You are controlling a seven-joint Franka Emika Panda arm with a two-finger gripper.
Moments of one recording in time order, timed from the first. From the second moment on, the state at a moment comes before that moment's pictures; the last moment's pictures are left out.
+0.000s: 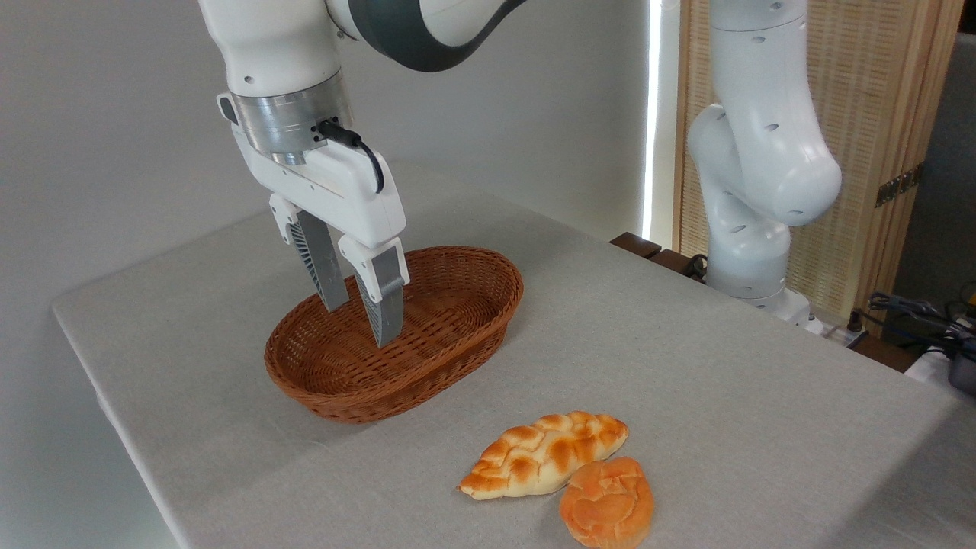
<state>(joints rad) -0.41 0.12 0.35 -1.60 -0.10 1.68 0.66</state>
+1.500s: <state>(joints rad) -0.16 0.12 0.10 -1.60 -0.10 1.68 0.66</state>
